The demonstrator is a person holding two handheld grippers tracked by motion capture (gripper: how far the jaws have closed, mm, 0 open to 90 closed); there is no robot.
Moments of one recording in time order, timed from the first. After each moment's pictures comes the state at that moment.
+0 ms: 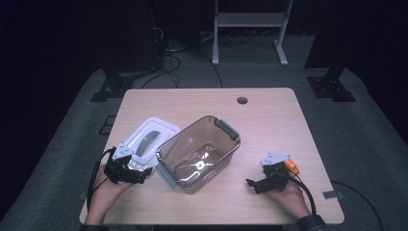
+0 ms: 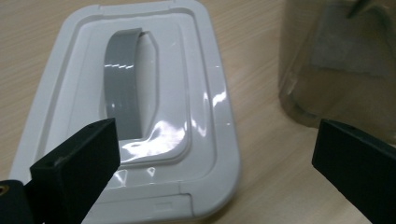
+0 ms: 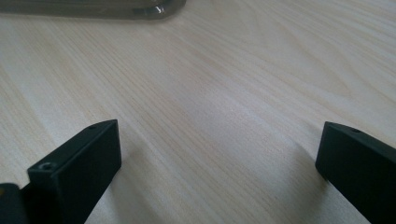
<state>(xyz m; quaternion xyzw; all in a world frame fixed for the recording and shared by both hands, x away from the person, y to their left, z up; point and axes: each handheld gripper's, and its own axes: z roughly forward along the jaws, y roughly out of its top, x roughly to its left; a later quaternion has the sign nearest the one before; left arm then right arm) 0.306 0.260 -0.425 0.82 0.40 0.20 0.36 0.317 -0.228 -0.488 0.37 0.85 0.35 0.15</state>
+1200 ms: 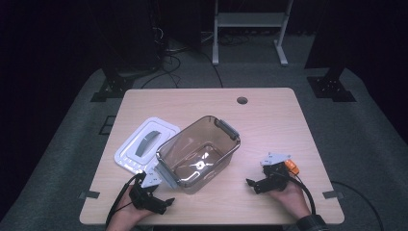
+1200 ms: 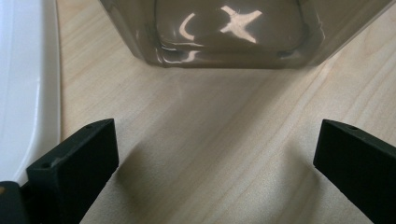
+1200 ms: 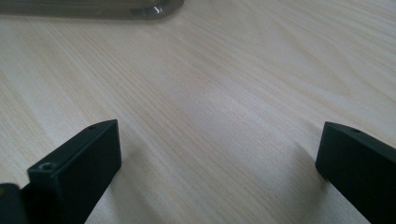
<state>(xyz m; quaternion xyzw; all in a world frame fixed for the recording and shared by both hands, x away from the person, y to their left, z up) 0.265 0.200 -0.479 0.88 0.32 0.13 0.34 0.316 -0.228 -0.488 0.37 0.85 0.35 0.15</state>
